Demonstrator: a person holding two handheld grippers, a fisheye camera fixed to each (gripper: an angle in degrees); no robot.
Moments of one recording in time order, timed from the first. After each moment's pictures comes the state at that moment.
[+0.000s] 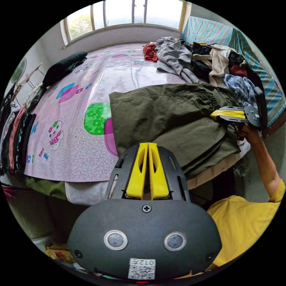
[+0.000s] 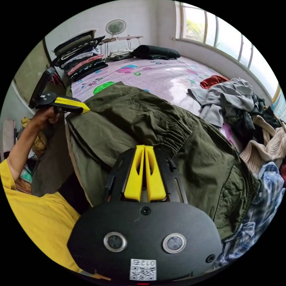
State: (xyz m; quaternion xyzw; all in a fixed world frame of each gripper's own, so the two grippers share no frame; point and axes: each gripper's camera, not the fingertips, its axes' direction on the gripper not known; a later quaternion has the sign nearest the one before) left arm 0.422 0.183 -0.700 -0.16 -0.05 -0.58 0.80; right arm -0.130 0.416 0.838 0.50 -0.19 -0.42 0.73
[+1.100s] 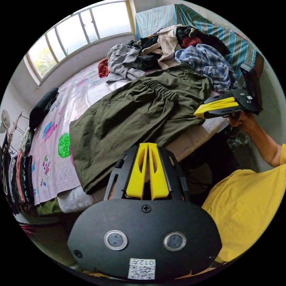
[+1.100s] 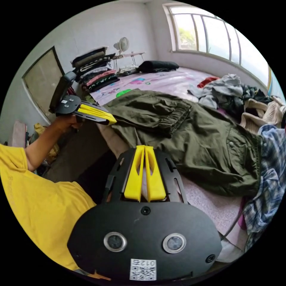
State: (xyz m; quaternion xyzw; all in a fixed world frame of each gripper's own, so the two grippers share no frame) left arm 0.545 0.025 -0.691 -0.12 -0.05 -0.42 0.90; right arm -0.015 0.552 0.974 0.55 -0.27 -0.42 0.67
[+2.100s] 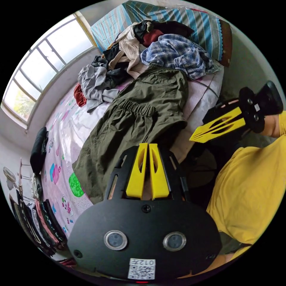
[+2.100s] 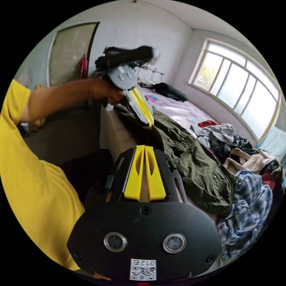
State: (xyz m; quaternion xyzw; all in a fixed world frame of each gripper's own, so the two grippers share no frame) left arm 0.517 -0.062 -0.674 -0.14 -0.02 -0.27 0.95; right arm -0.062 0.672 1.038 0.67 -0.11 -0.44 0.59
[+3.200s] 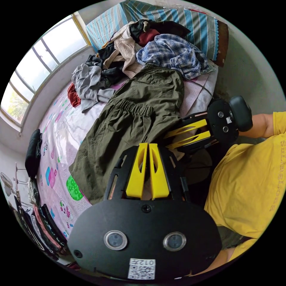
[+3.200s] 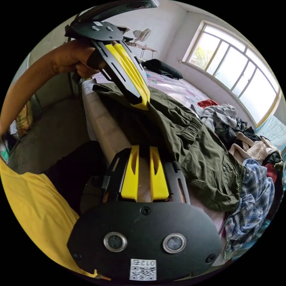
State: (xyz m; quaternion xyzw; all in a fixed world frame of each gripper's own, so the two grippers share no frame) left arm 0.481 -0.053 -0.663 -0.14 0.01 -0.26 0.96; right arm -0.126 0.614 1.040 0.60 -0.10 -0.42 0.67
